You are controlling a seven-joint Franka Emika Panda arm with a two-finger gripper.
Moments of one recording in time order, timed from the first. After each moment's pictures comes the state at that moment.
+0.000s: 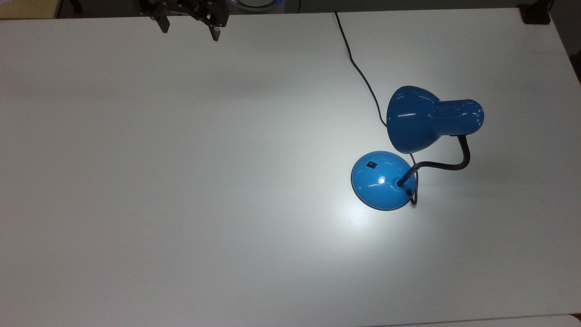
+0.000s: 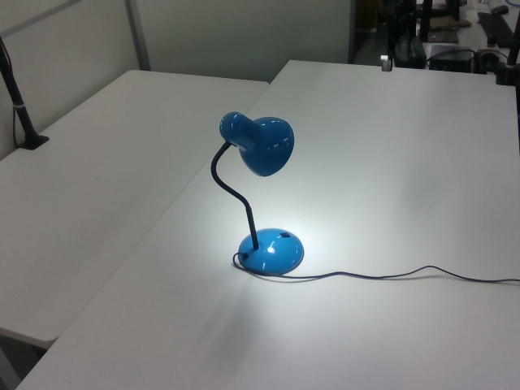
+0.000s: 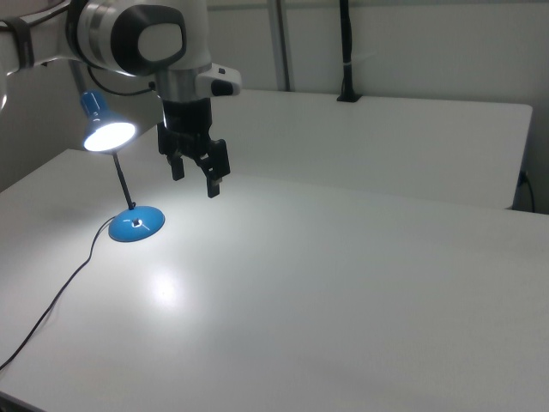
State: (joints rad) arm -0.02 0.07 -0.12 -1.60 0.06 1.58 0.06
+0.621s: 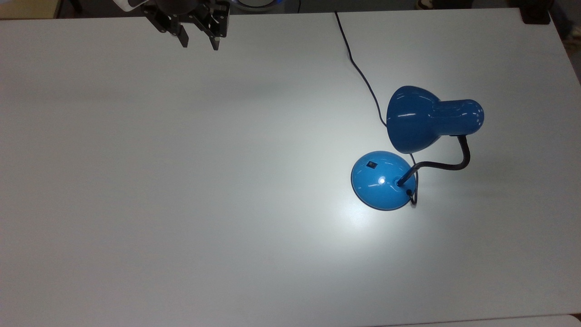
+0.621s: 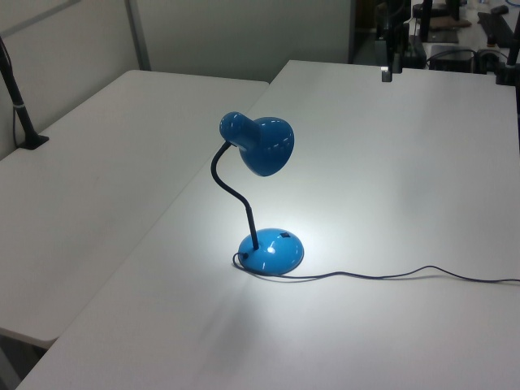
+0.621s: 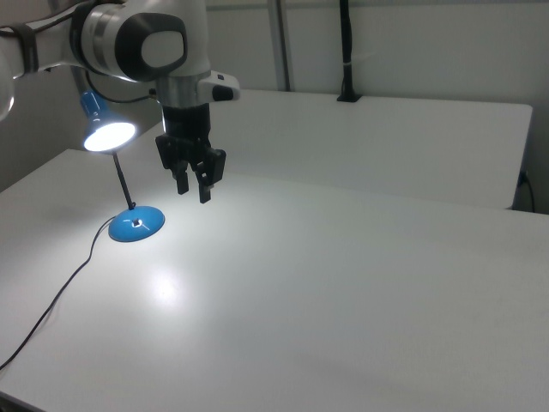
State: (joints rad) arm -0.01 0.10 -0.10 -1.60 0.06 1.59 -0.03
